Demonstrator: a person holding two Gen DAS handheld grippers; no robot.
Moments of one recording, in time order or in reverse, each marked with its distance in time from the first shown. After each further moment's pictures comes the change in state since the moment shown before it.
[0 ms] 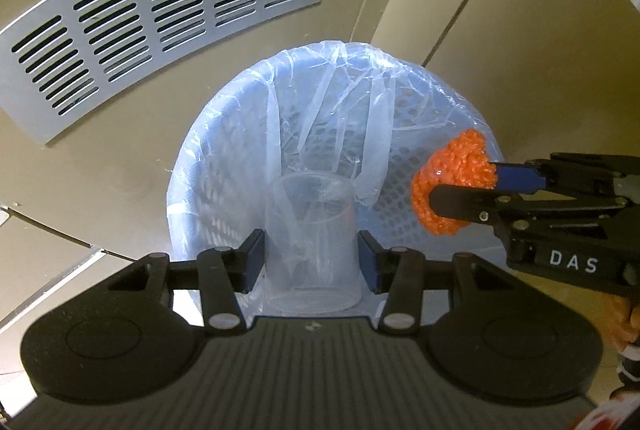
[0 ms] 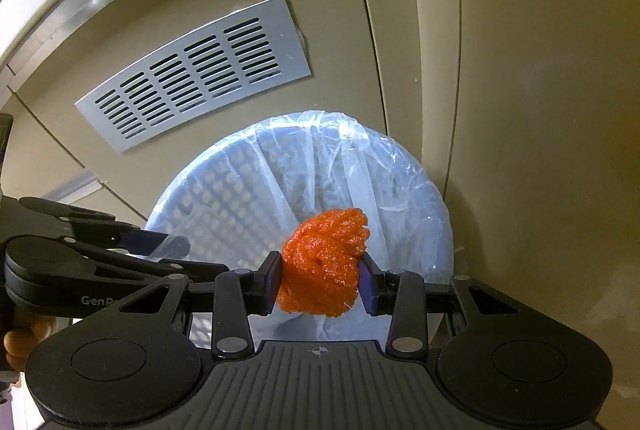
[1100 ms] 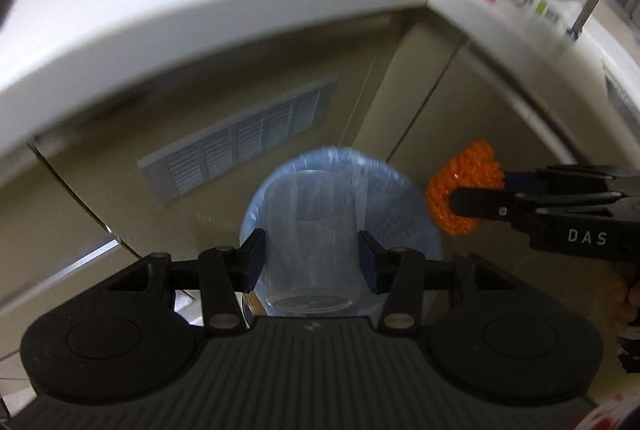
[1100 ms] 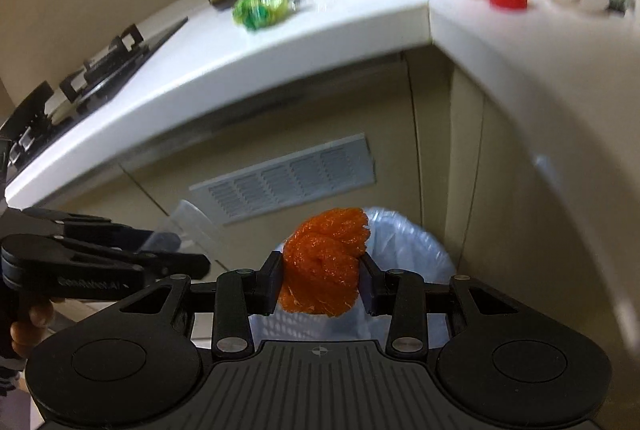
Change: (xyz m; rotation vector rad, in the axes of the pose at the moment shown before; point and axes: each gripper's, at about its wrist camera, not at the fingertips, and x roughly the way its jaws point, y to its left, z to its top) left arm -0.156 0.004 0.009 -0.013 -0.156 -0.012; right arm -0.121 0.059 0.049 -0.026 -0.095 0.078
